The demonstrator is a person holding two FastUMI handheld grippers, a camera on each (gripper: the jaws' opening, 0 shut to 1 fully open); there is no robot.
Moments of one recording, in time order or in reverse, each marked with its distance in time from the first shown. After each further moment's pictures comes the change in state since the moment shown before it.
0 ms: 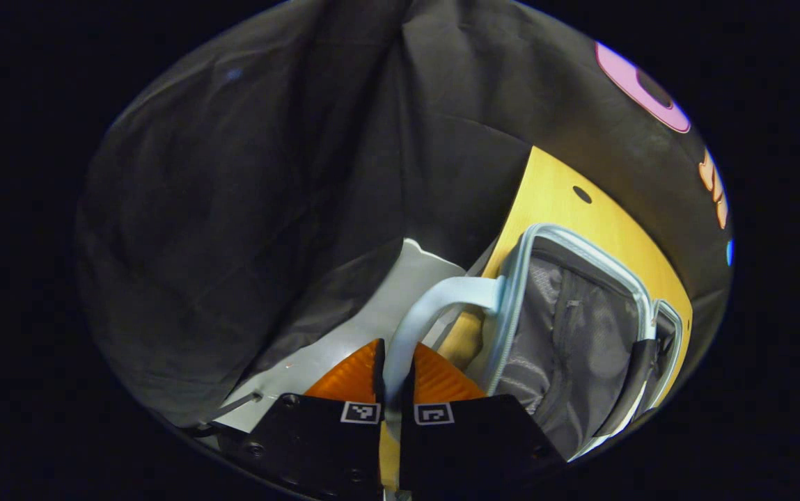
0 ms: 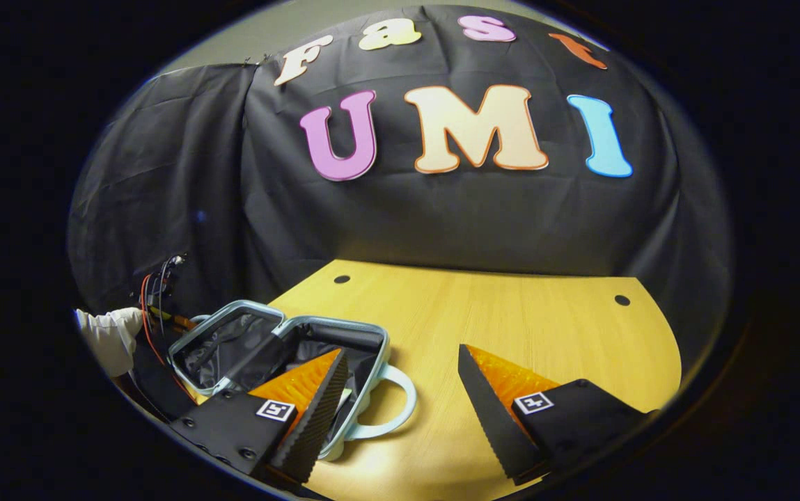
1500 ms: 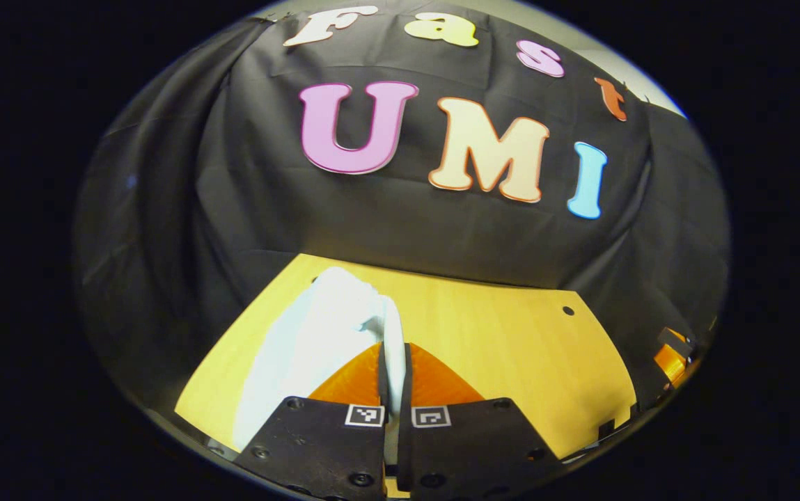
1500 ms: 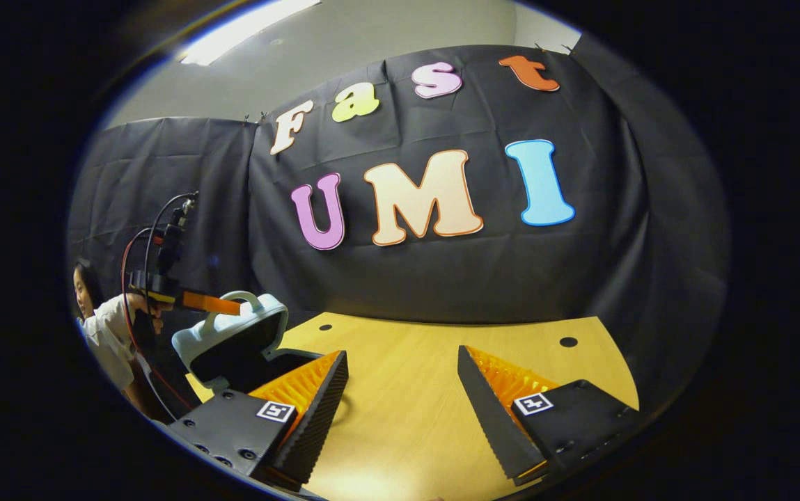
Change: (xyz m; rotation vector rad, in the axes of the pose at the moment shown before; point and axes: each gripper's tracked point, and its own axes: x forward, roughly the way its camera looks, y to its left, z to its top) left arm -0.275 -0.399 -0.025 0.283 -0.384 -0.436; right arm -0.123 -0.175 0.062 0.015 -0.204 0.070
